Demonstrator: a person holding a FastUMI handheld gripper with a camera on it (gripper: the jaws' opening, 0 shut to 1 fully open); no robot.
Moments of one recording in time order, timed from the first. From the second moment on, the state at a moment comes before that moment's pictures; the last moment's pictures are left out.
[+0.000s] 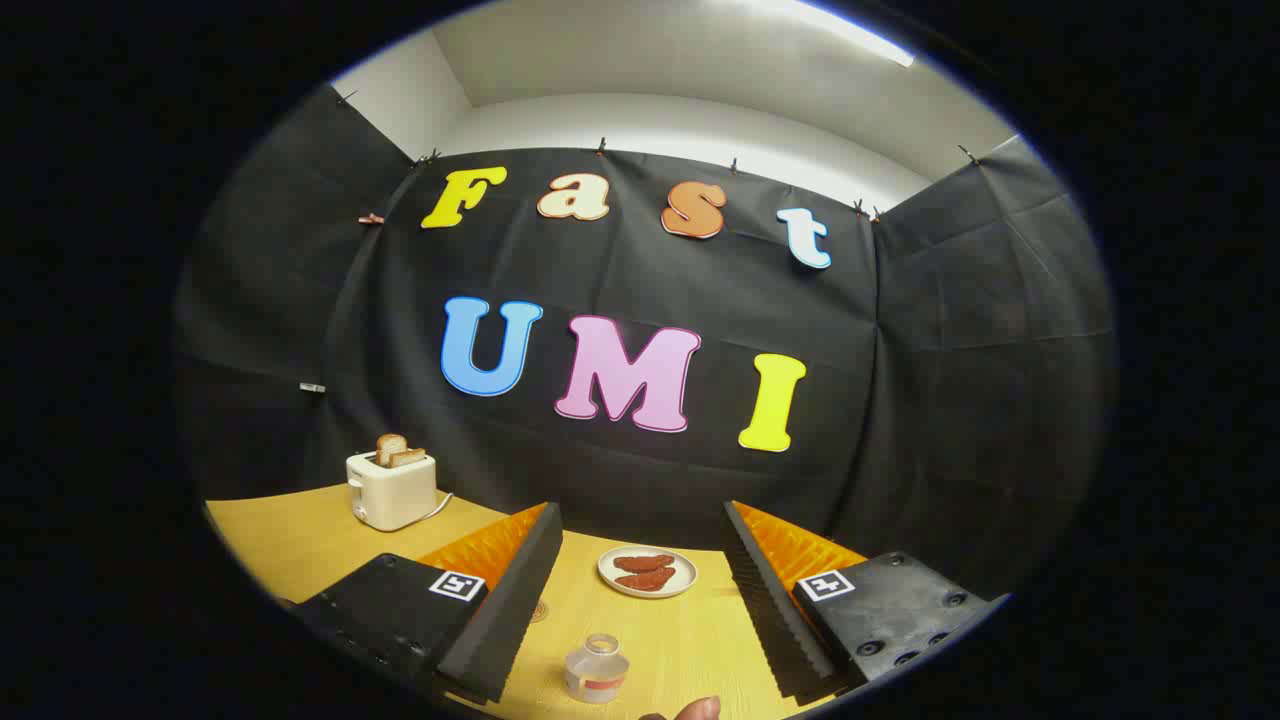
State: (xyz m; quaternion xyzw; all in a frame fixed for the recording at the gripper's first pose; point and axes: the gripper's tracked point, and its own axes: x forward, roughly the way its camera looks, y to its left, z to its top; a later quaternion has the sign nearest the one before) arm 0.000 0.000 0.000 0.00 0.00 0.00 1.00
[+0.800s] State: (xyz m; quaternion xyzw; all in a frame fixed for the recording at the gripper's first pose) arm 0.001 -0.009 -0.014 0.01 0.02 -0.01 1.00
